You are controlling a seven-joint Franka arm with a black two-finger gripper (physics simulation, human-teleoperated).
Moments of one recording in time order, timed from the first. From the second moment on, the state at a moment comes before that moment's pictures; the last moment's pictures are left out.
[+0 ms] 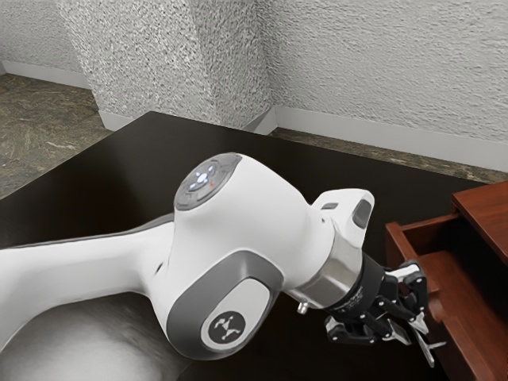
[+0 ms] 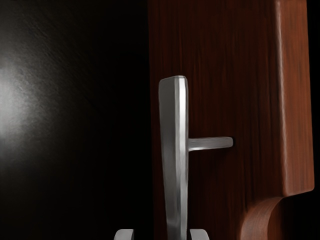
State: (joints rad) arm -0.19 -0.15 -0.33 -2.10 -0.25 2.53 -1.16
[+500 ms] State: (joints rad) arm -0.18 -0.23 -0.31 -2.18 -0.26 2.54 -1.16
